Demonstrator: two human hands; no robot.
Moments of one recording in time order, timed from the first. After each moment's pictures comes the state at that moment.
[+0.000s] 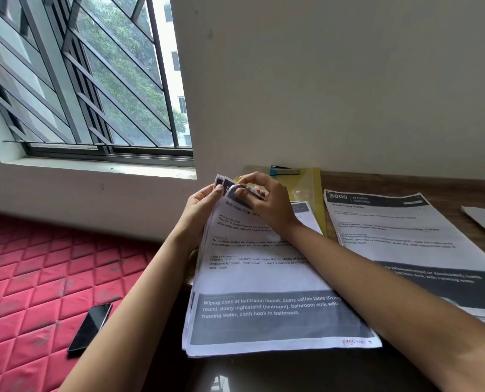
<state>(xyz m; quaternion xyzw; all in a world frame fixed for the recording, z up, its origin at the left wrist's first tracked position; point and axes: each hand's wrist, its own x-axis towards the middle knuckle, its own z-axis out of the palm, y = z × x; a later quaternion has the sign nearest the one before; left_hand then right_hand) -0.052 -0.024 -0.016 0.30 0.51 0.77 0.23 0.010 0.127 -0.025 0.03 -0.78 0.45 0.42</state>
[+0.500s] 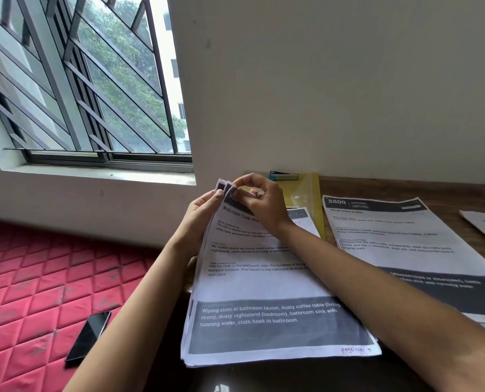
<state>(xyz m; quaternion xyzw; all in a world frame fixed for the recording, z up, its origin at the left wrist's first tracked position) -0.048 -0.023 -0.013 0.30 0.52 0.77 0.23 -0.002 0.124 -0.020 0.04 -0.74 0.53 0.40</state>
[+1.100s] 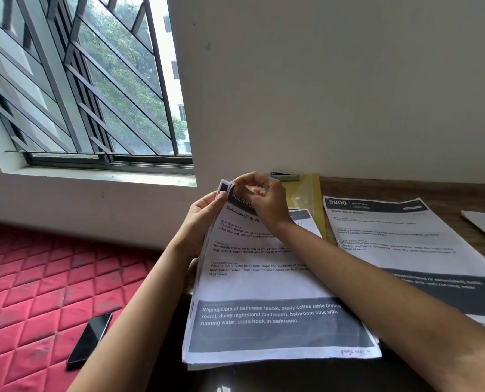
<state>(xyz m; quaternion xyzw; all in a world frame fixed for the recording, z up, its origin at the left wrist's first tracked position) -0.045 -0.024 -0.012 0.33 0.51 0.76 0.24 -0.003 0.122 -0.015 0.03 -0.73 0.53 0.43</state>
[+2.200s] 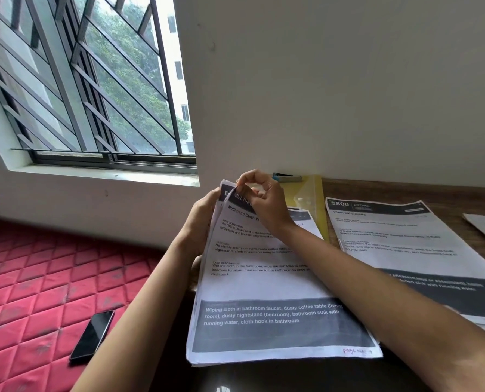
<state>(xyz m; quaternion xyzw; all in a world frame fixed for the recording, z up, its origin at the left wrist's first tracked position) -0.059 -0.021 -0.013 0.25 0.55 0.74 0.30 -0.002 0.116 -0.014 0.05 -0.74 0.52 0.41</state>
